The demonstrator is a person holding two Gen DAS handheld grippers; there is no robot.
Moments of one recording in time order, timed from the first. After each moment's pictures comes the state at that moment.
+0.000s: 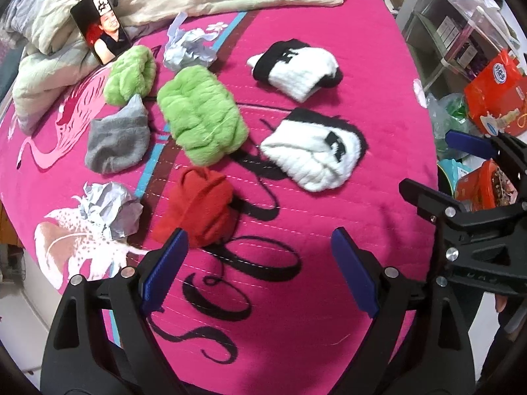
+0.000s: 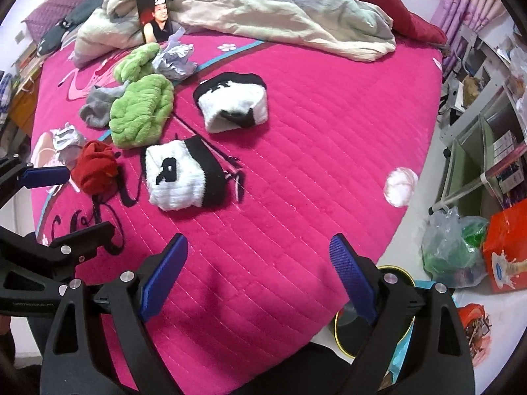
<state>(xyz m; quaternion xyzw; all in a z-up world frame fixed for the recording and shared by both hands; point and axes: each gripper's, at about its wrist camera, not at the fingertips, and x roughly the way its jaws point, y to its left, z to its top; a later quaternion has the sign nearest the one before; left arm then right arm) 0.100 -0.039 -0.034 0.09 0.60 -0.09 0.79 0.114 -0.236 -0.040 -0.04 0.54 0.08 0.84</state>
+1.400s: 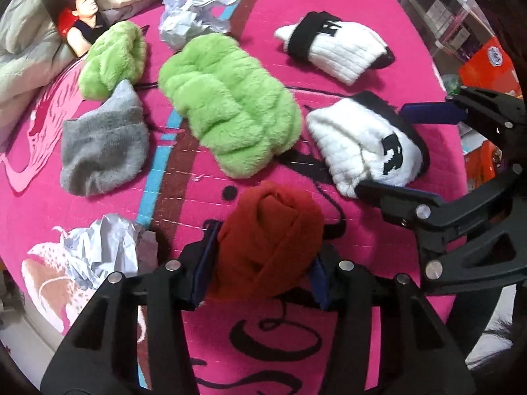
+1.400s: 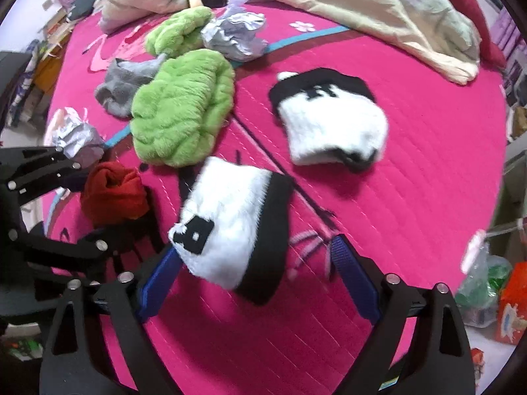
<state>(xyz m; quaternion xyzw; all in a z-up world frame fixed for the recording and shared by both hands) 0.124 0.001 -0.072 0.10 0.61 -0.14 0.77 0.182 -0.167 -0.079 -0.06 0.58 0.18 0.79</state>
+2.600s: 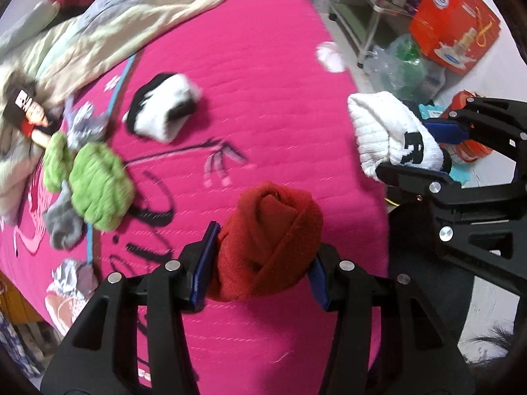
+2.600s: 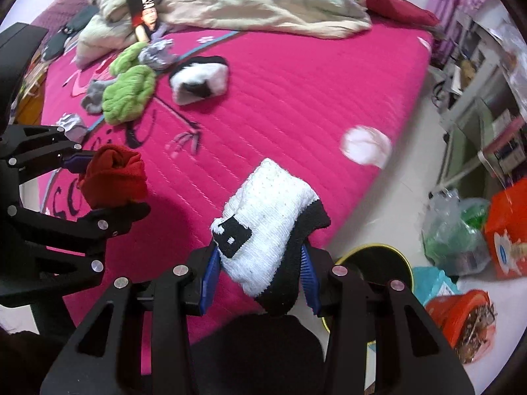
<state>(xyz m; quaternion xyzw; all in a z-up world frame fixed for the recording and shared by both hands) 0.086 -0.143 -0.036 0.22 0.57 -0.20 0.76 0.068 -0.309 -0.042 -0.01 0.54 0.09 0.83</state>
